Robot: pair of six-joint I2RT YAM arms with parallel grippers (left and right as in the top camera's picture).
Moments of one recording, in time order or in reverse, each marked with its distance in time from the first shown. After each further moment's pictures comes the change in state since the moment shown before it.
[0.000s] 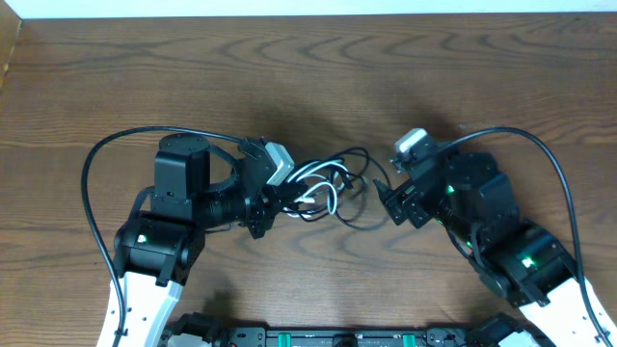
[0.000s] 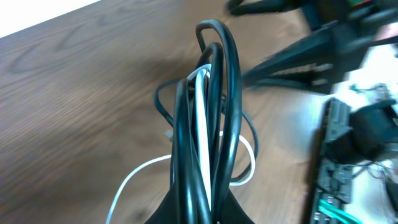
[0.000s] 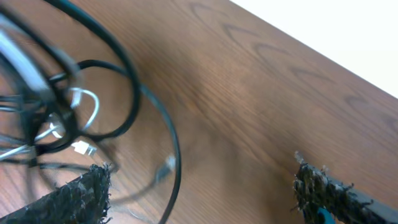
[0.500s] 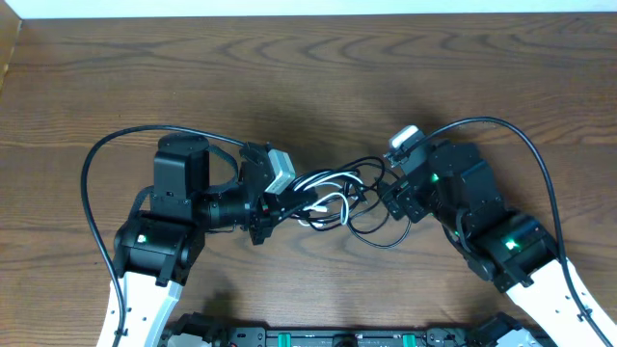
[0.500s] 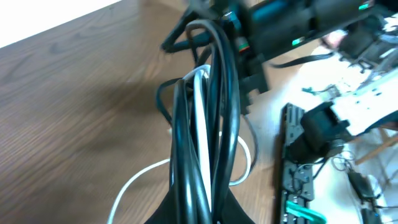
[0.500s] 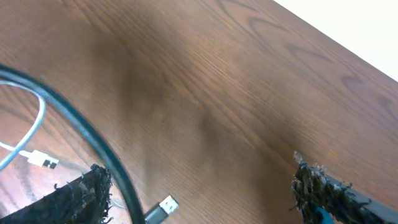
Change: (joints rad) left arm 0.000 0.000 0.000 0.021 0.187 0.026; right arm -0.008 0.078 0.000 -0.009 0.048 -0.022
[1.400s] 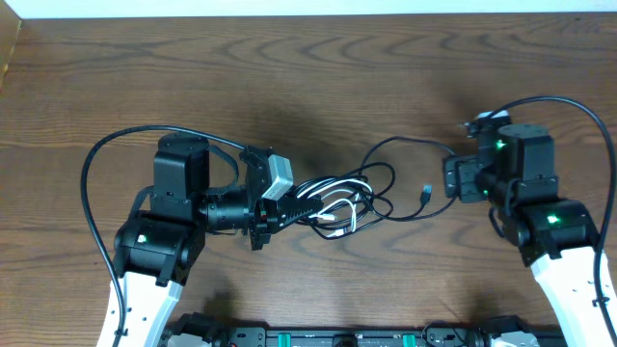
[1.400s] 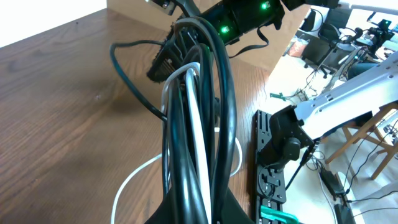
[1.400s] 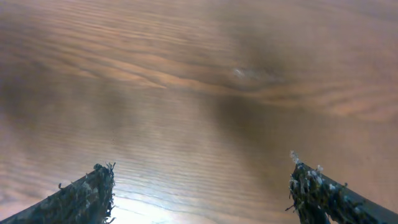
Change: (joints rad) left arm 0.000 0.000 0.000 0.005 0.120 0.000; right arm -0.418 0.019 0.000 -0.130 -0.004 0.159
